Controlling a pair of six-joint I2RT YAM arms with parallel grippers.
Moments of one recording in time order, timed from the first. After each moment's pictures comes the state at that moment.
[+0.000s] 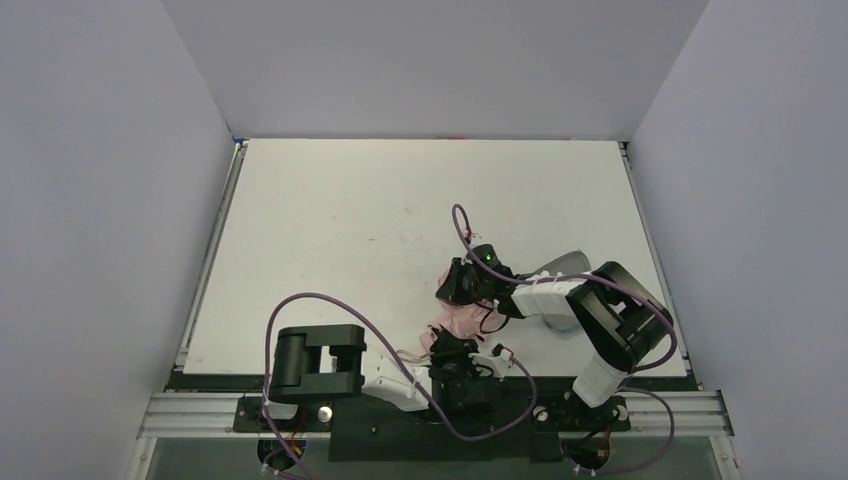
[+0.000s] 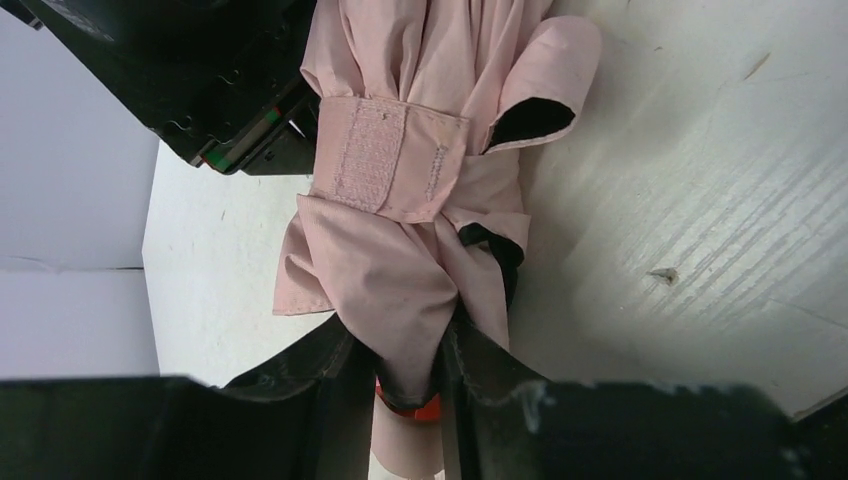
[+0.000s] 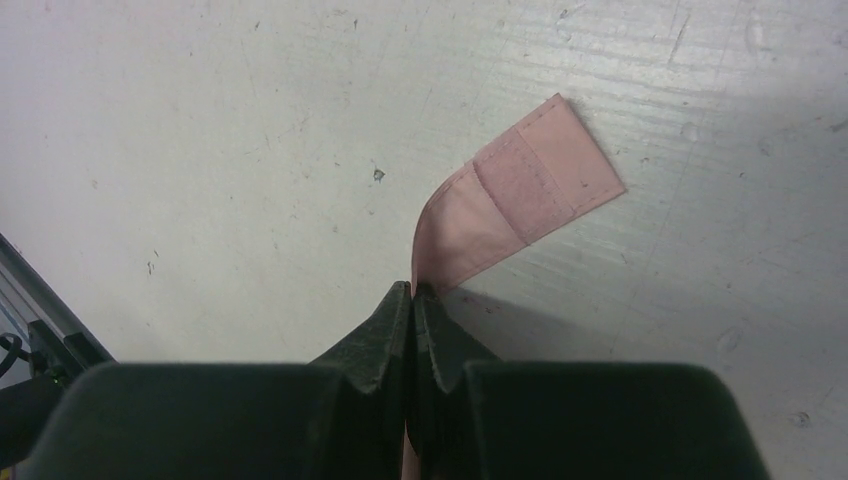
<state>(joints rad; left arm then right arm) -1.58 1.93 0.93 -0.01 -1.11 -0.02 0.67 1.67 0.66 0.26 -0.19 0.69</state>
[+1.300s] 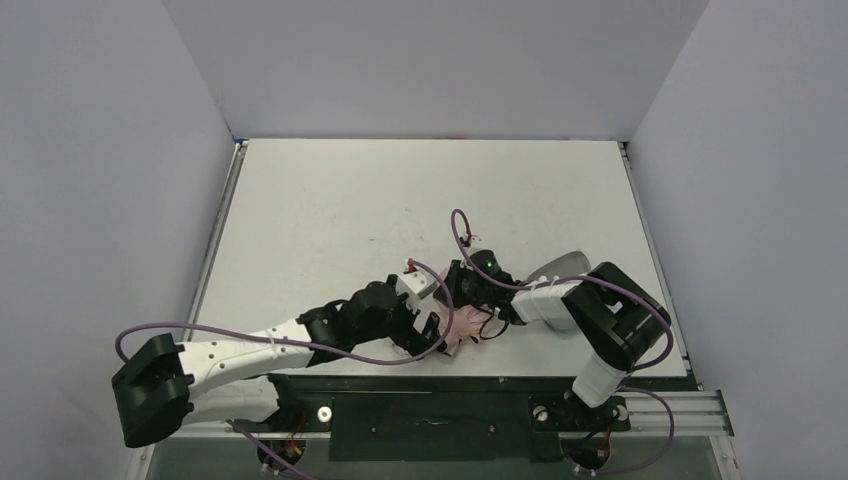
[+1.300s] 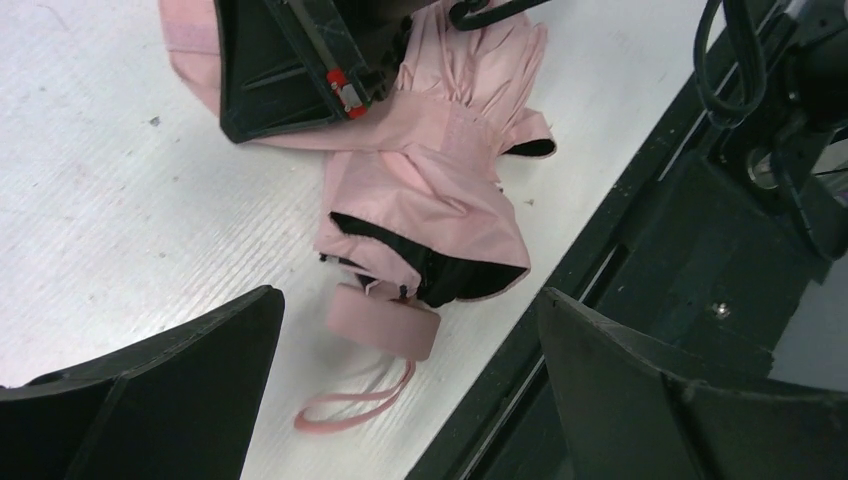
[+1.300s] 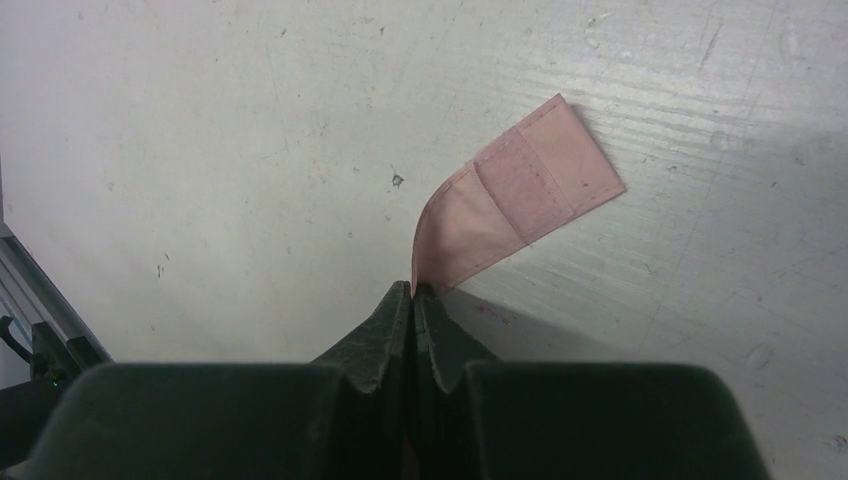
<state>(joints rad) -1.09 1.11 0.58 -0.05 -0.05 -0.29 0.69 1.68 0.59 0.42 -0.16 0.70</state>
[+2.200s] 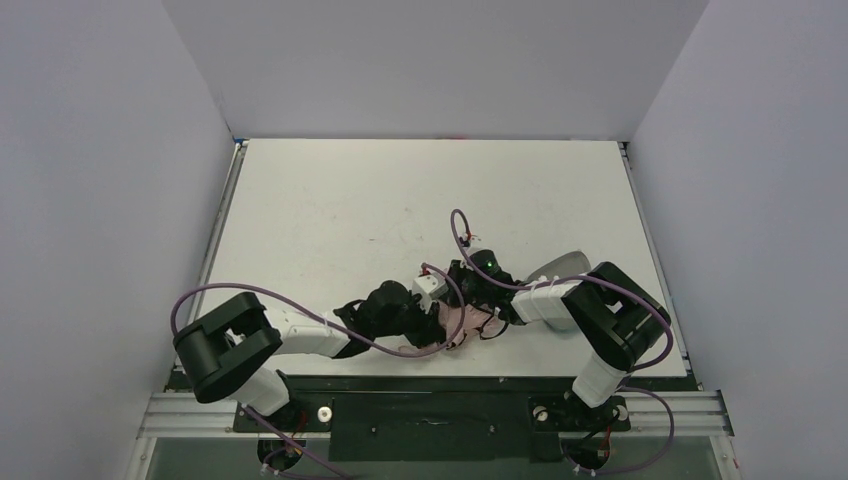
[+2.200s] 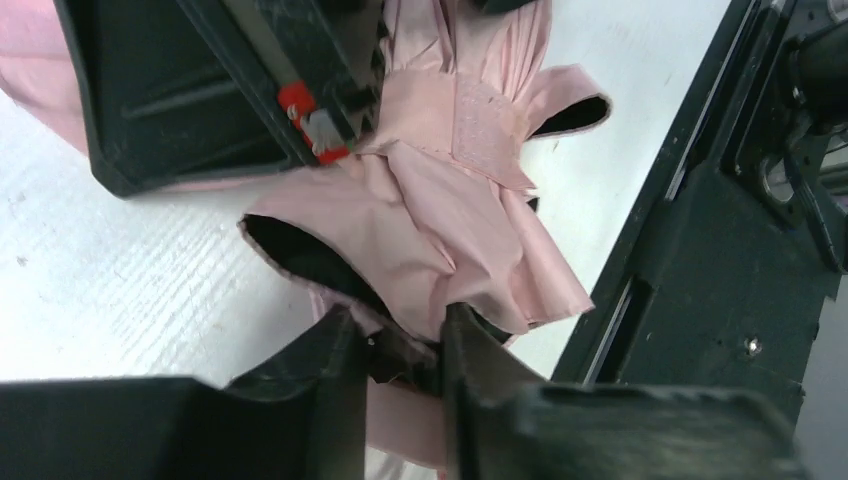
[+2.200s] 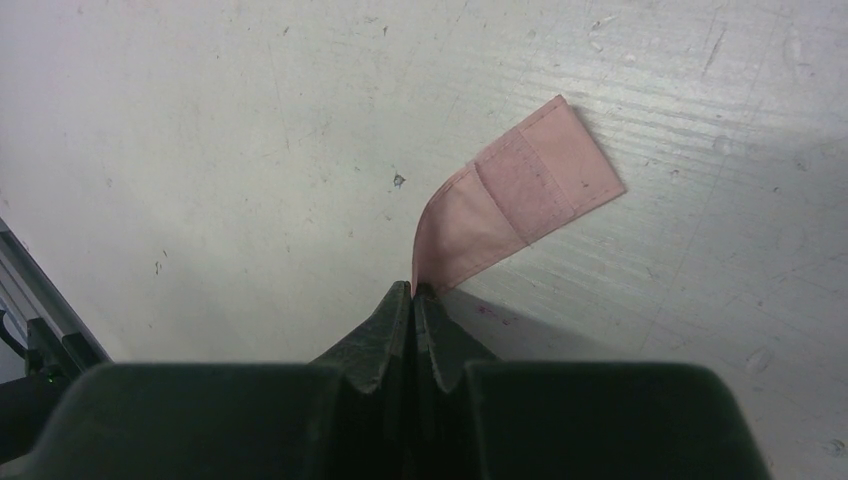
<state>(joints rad) -0.97 1.51 0.49 0.44 0.20 -0.33 0.69 1.68 0.59 0.42 -0.17 0.69</state>
